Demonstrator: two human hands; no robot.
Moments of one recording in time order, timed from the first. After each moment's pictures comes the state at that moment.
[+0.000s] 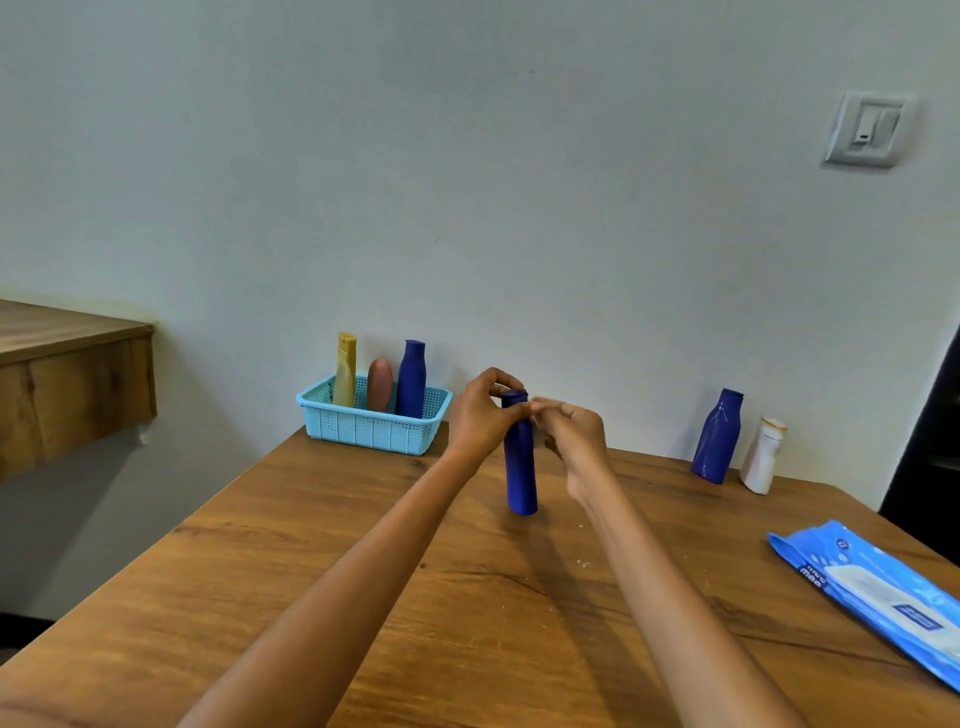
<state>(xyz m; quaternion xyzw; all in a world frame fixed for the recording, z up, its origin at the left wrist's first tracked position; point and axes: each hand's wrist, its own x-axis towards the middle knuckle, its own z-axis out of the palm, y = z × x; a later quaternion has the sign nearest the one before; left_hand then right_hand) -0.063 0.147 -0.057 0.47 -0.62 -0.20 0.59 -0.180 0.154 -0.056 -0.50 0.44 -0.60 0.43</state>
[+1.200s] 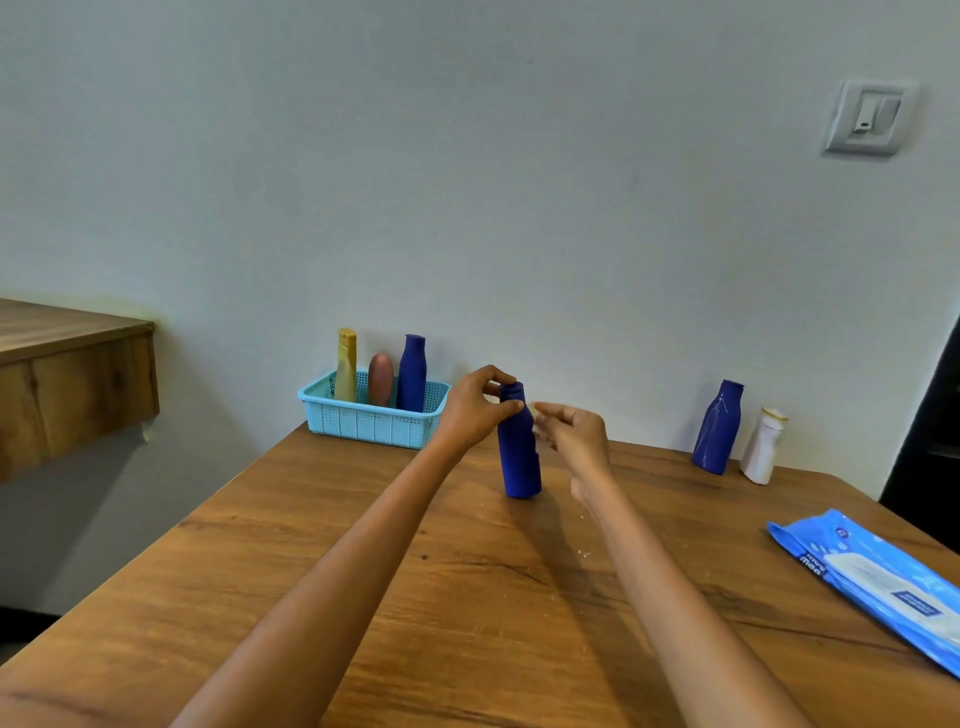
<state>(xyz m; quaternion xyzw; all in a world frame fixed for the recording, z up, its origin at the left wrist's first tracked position) -0.048 0.148 -0.050 0.49 -0.66 -0.20 0.52 -0.187 0.148 -0.070 -0.53 0.49 -0.58 0.38</state>
